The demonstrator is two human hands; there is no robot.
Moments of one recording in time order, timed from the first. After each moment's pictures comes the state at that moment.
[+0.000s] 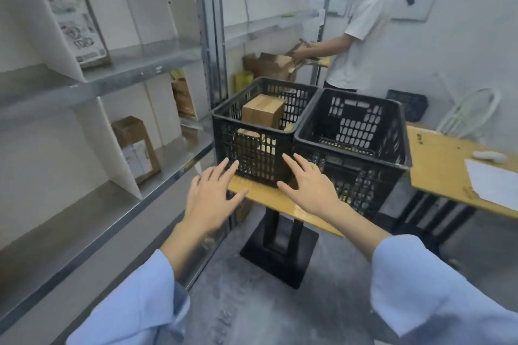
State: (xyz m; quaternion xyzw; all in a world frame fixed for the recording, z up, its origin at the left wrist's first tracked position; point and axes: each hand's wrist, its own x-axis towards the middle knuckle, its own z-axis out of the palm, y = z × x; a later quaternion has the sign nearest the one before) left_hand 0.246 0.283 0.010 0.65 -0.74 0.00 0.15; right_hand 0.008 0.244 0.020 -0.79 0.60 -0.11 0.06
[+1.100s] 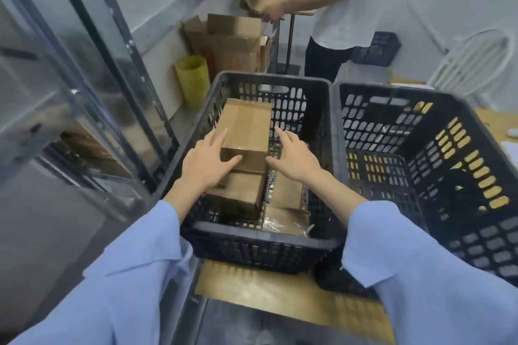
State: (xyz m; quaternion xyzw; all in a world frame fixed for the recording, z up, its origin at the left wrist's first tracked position) left_hand 0.256 -0.272 -0.040 0.60 -0.79 -0.10 0.09; right_hand 0.042 -0.234 -0.035 -0.65 0.71 -0.16 0.21
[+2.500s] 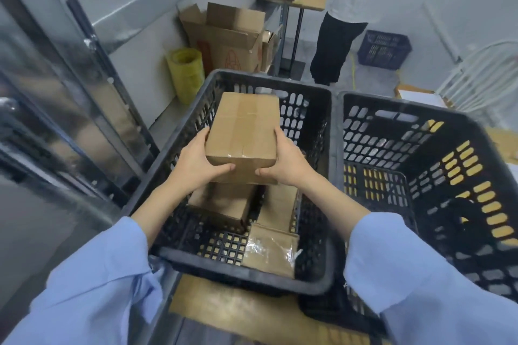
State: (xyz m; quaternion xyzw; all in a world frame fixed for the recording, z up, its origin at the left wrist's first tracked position) left_hand 0.234 -0.288 -0.025 0.58 -0.71 -0.30 0.25; right_hand 0.027 -0.273 -0.031 -0.63 0.68 -0.20 0.31
